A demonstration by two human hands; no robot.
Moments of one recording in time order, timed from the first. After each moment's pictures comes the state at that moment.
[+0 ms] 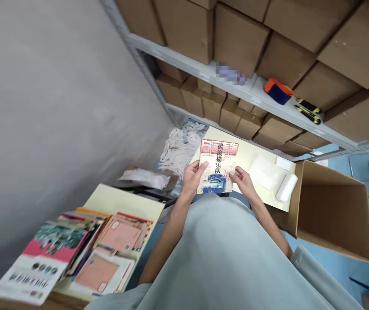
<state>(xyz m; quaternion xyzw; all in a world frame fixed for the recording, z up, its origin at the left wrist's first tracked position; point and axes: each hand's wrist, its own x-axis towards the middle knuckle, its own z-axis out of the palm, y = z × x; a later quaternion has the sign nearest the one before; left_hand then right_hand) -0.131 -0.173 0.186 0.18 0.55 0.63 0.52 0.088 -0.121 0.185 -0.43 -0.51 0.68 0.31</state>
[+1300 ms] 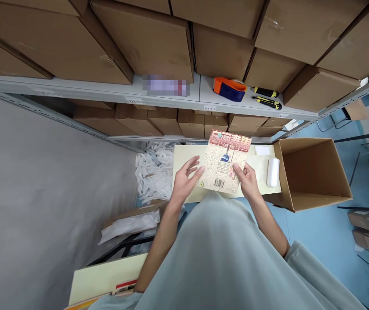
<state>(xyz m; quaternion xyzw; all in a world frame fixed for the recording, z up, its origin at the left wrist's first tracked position) -0.140 -0.024 0.209 0.42 0.55 0.47 0.55 0.097 -0.046 0.244 -0.57 -0.38 0.53 0.49</state>
